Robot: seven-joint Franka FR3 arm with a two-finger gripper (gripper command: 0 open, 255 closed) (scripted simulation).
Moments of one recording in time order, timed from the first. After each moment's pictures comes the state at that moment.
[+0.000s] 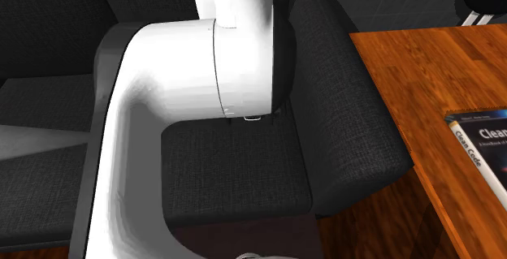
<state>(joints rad) 0.01 -0.79 -0.04 -2.34 -0.08 1.59 0.08</state>
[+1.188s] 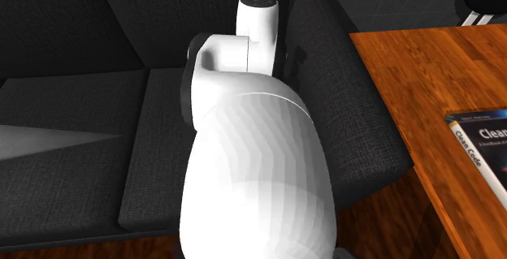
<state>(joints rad) 0.02 -0.28 -0.13 -2.31 0.01 2.05 0.05</state>
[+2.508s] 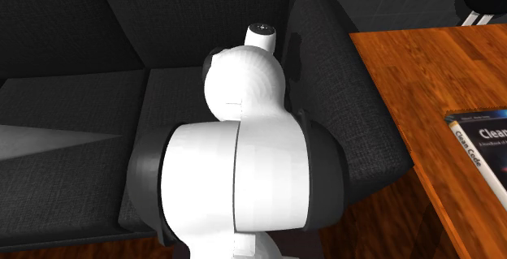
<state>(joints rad) 0.02 0.16 -0.14 -2.14 0.16 2.30 -0.03</state>
